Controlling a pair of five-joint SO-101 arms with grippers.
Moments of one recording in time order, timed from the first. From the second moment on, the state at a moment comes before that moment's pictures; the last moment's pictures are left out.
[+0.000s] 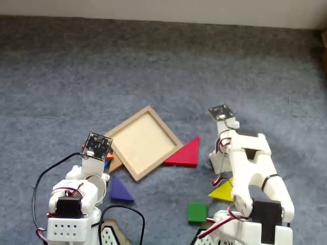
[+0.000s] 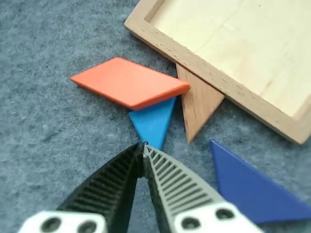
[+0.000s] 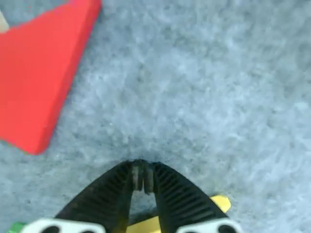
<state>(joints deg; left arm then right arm) -5.1 -102.3 96.0 75.5 -9.7 0.1 -9.1 49.6 51.6 26.9</state>
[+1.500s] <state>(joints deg) -5.1 -102.3 96.0 75.5 -9.7 21.5 -4.9 49.8 79.0 72.5</state>
